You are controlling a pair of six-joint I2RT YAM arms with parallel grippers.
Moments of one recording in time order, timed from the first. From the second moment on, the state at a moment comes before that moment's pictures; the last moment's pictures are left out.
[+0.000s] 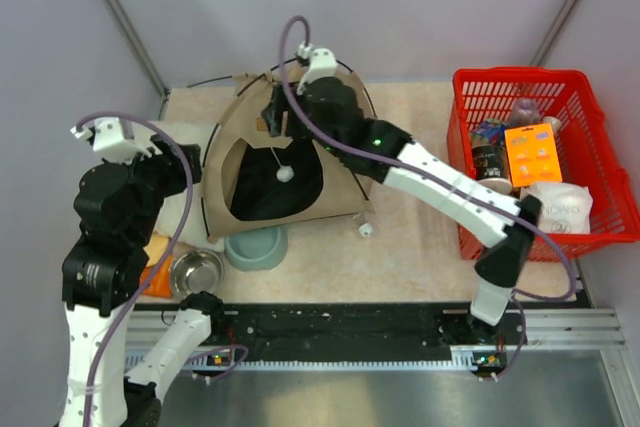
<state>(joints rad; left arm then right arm) -0.19 0.75 1.38 -0.79 -0.18 -0.39 0.99 1.70 1.88 -0.36 0.34 0.43</state>
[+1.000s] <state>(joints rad) -0.19 0.69 1.23 -0.89 -0.13 -0.47 0.95 2.06 2.05 -0.04 0.34 0.77</state>
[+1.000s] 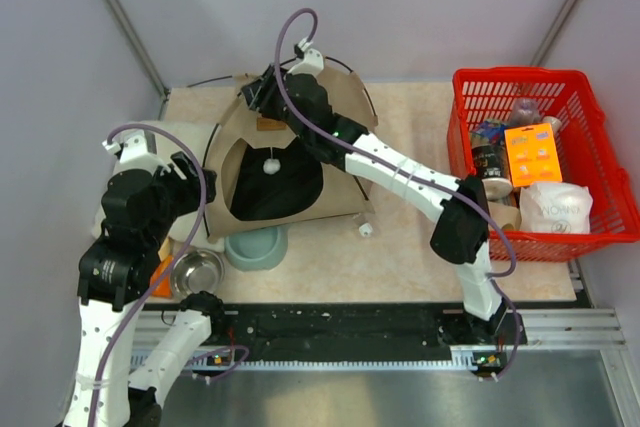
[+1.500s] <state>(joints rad) -0.19 0.70 1.23 -0.90 -0.13 -0.47 0.90 2.20 2.13 0.02 0.25 0.90</state>
